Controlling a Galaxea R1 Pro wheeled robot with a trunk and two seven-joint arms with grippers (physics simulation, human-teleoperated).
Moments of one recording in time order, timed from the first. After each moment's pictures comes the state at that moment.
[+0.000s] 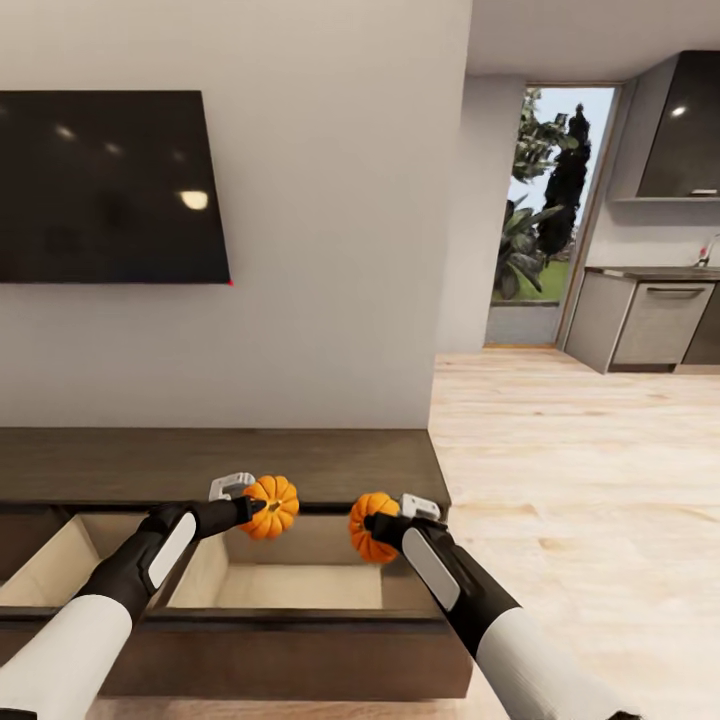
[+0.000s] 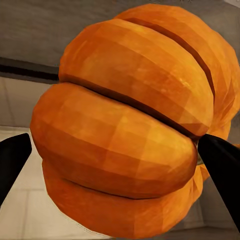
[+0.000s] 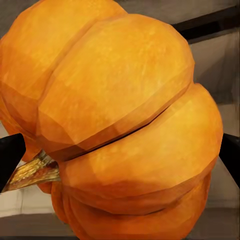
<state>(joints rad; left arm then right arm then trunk) -0.70 0.18 -0.12 -0.72 0.45 0.55 -0.22 -0.68 0.13 0.44 -0.76 -0.79 0.42 -0.41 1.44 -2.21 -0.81</state>
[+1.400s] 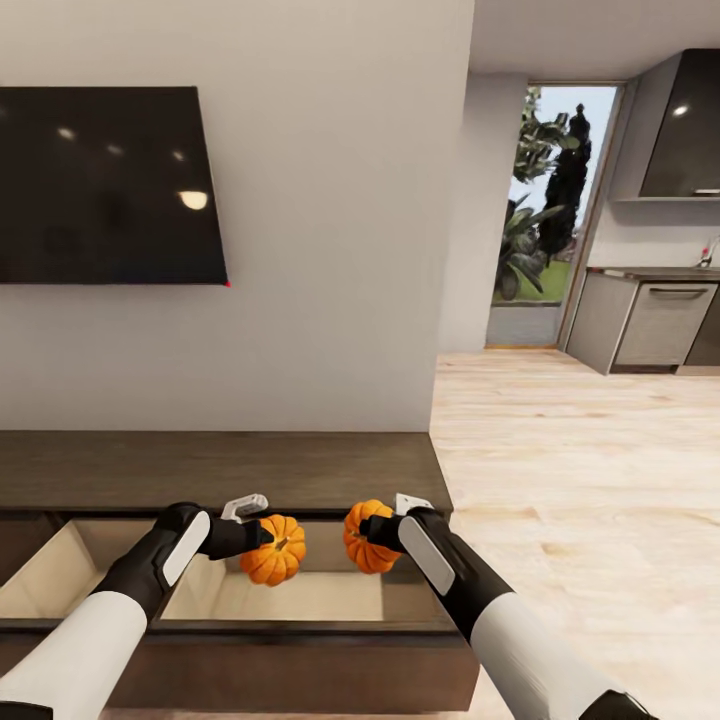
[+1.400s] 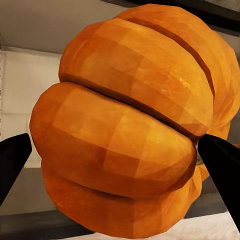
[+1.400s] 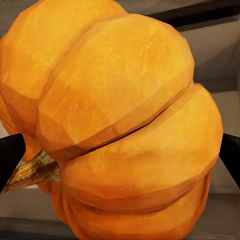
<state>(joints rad) -0.71 0.14 -0.14 -0.71 0.46 0.86 -0.11 -0.72 0.15 0.44 -0.73 -0.80 0.58 -0.42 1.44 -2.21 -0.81</state>
